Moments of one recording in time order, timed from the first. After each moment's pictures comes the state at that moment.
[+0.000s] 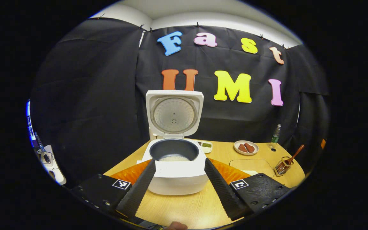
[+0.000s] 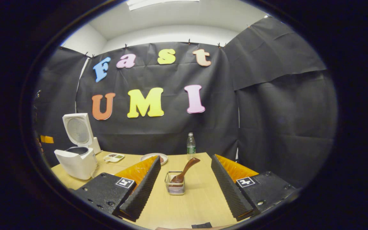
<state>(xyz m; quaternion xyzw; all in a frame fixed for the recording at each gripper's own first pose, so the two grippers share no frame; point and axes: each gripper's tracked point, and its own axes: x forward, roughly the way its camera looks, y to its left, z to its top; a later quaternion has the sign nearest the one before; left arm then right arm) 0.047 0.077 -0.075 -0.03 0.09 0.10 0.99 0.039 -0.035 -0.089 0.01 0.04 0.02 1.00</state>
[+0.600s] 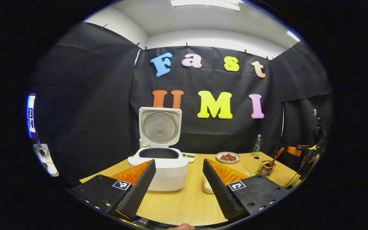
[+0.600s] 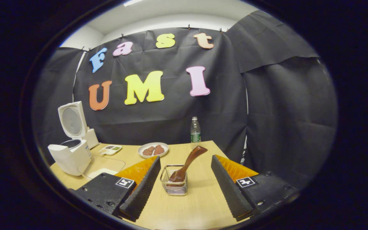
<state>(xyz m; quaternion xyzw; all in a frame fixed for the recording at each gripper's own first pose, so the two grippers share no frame) -0.030 0.005 -0.080 -0.03 -0.01 0.05 1.00 0.136 -0.030 -0.172 0.03 0.11 0.05 0.99</state>
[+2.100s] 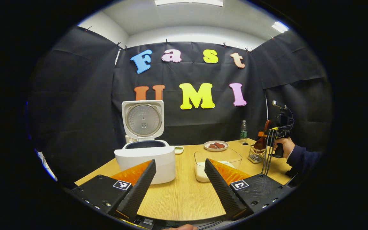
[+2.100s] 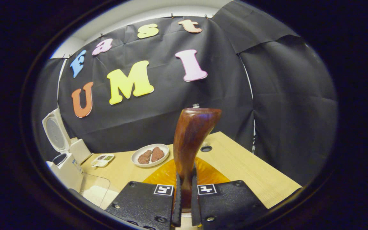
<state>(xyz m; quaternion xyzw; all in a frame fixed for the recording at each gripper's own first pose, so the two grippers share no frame) -0.040 -0.014 -0.117 0.02 0.01 -0.03 1.00 0.253 0.004 -0.203 0.09 0.12 0.01 0.99</state>
